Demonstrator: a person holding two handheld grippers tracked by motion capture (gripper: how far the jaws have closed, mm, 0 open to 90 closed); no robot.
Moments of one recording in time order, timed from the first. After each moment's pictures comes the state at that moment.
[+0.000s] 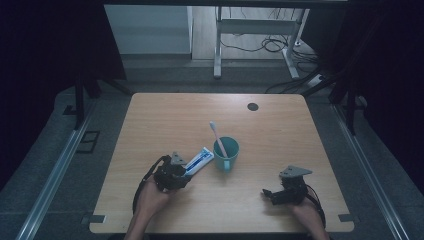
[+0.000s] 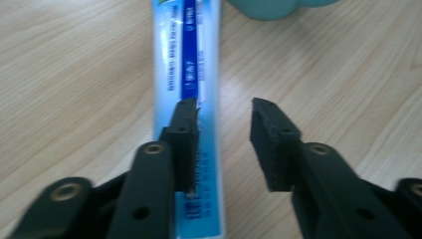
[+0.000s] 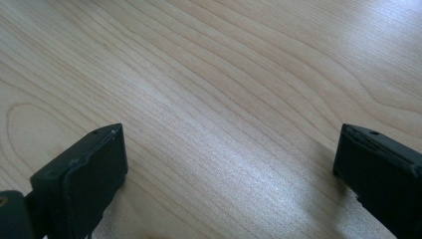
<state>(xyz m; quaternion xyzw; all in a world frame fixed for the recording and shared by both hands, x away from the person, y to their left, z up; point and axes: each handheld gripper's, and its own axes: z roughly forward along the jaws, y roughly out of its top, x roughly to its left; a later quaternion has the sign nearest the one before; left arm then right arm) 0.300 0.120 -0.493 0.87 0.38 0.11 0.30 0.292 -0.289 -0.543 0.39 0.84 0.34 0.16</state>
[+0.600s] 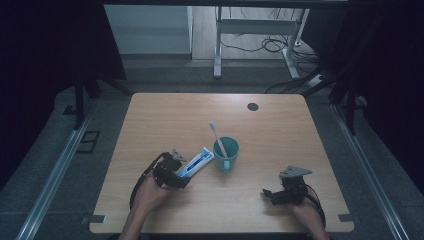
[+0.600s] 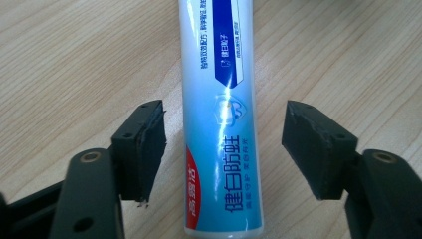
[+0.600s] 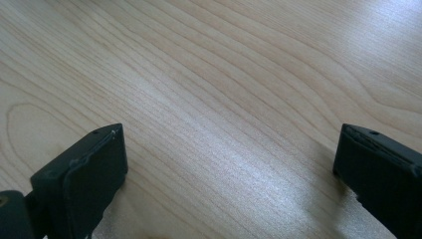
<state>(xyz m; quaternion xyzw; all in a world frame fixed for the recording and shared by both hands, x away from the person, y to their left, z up) 0.316 0.121 -0.497 0.88 0.39 0.09 0.24 0.292 -0.289 -0.543 0.38 0.84 0.34 0.16</state>
